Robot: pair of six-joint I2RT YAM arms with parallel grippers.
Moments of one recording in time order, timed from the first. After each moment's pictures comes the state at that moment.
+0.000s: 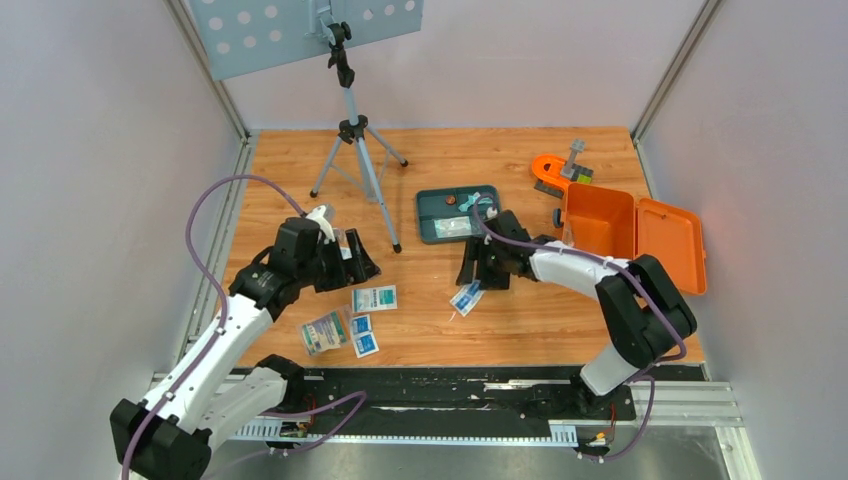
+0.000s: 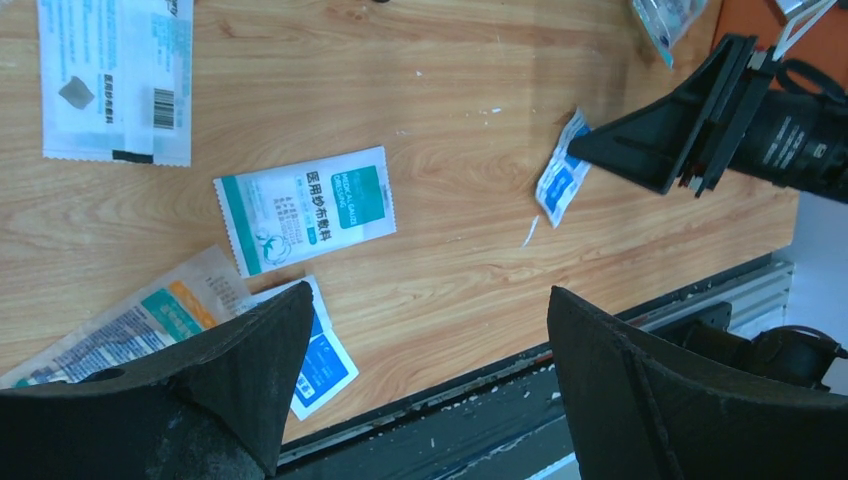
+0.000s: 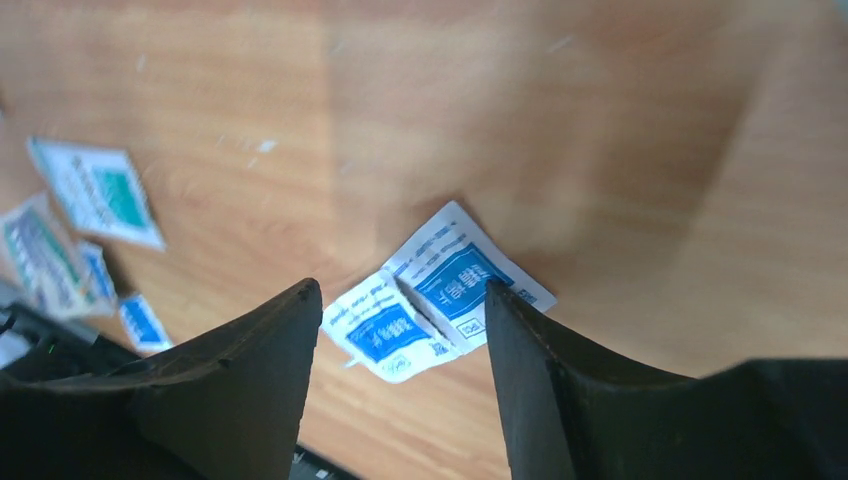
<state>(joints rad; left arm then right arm) -0.41 0.88 0.78 -0.64 0.19 -0.63 0.52 1.60 0.85 -0.27 -0.19 0.62</state>
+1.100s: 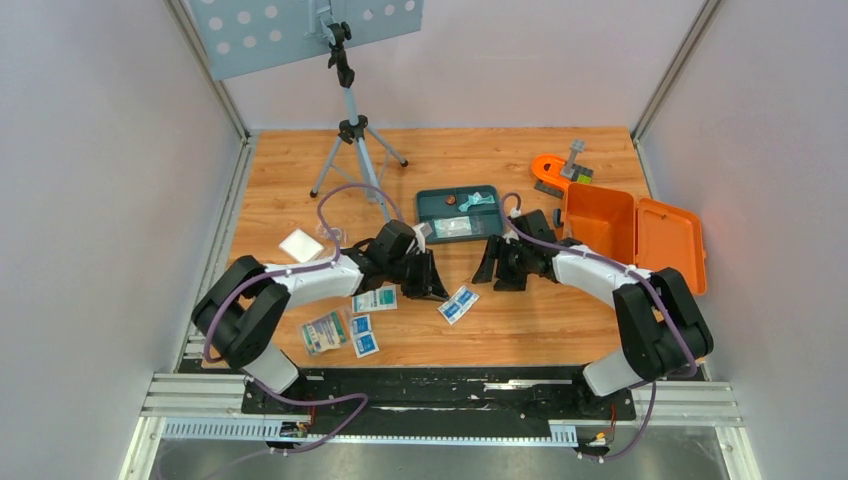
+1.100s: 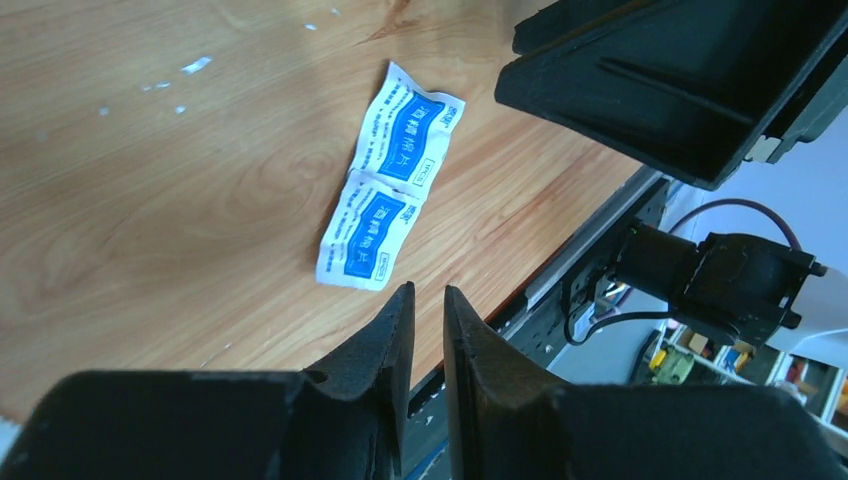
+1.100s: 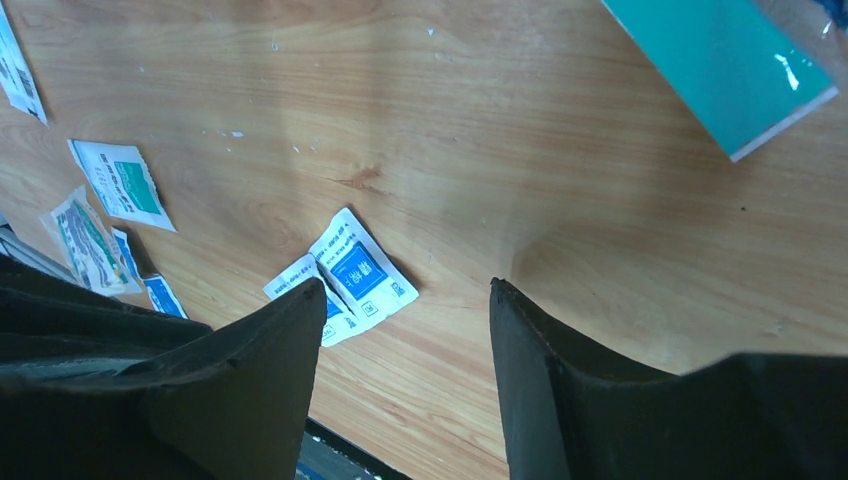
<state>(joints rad) -0.74 1.55 0.80 -0.05 0.42 -0.84 0.41 1.50 0.77 -0.27 -0.33 0.60</state>
